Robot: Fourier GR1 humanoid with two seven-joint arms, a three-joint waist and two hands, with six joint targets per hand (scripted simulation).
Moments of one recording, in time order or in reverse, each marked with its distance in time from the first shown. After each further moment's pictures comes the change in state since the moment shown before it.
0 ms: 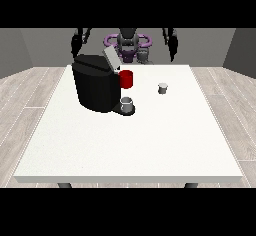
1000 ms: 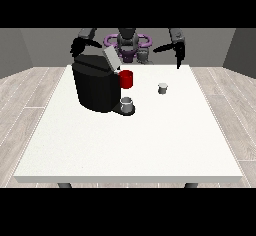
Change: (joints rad) left arm -0.201 0.157 0.117 0.211 -0.047 -0.083 -0.090; right arm -0.050 0.127 0.006 0.021 -0.010 -0.067 -0.110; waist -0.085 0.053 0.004
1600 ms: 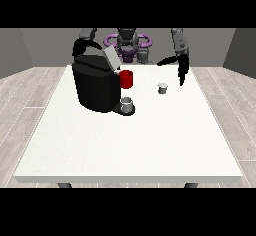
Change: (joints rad) left arm -0.172 0.085 0.055 0.321 -0.053 -0.032 0.010; right arm -0.045 0.009 0.051 -0.022 0.006 -0.020 0.055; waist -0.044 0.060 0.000
